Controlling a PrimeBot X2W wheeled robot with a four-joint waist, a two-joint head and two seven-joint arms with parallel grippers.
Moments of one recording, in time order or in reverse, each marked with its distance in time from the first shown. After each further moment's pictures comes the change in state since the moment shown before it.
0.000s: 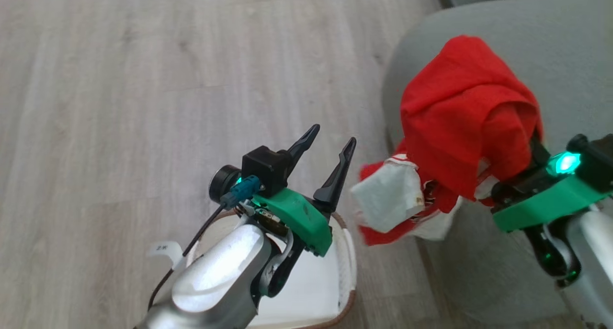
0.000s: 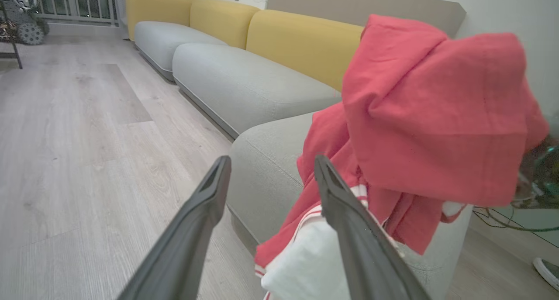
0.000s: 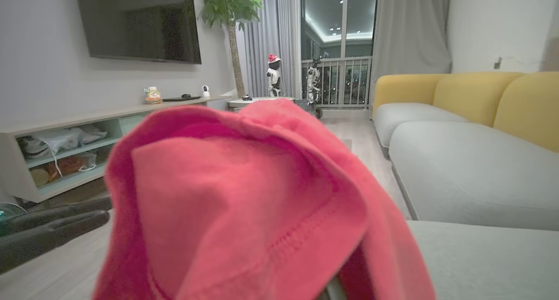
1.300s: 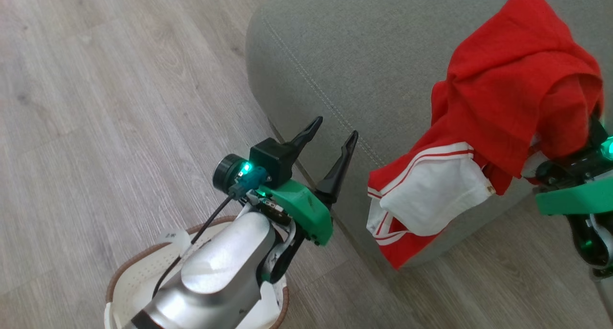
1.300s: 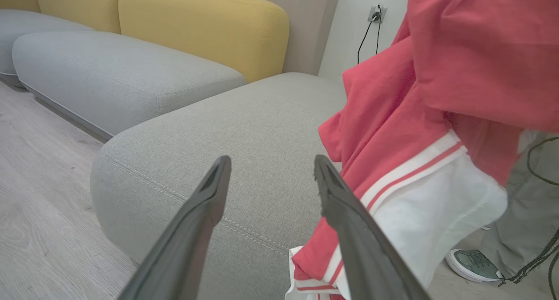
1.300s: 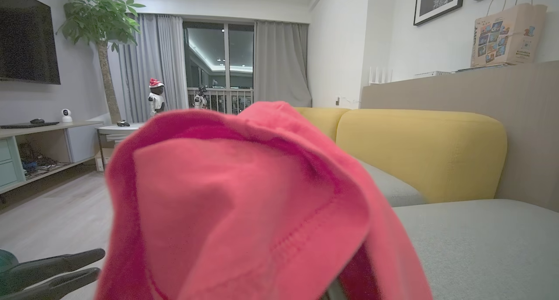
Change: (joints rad) left arm -0.072 -0.034 -0.029 0.148 0.006 -0.045 -0.069; right arm 0.031 -0.030 -0.160 -0.123 -0.010 0.000 0.000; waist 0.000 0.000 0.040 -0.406
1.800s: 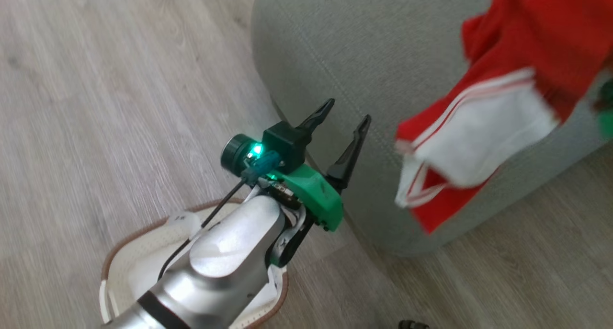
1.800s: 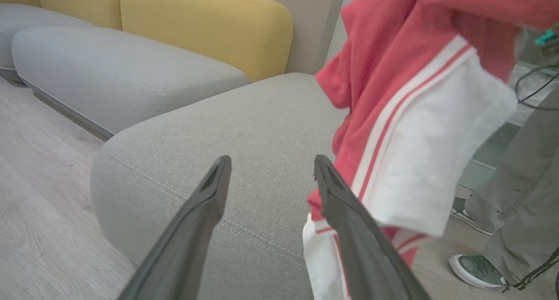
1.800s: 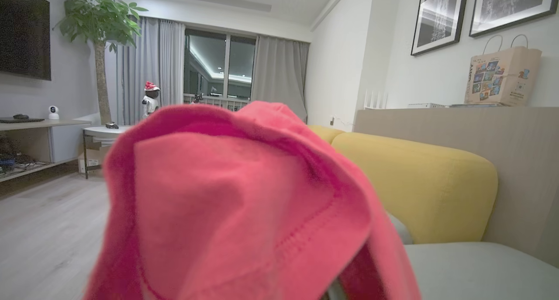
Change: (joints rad) left arm -0.076 -0.020 -0.029 0.029 0.010 0.000 -0.001; right arm -0.252 -0.131 0.006 0.109 0.106 0.000 0.000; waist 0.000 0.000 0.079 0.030
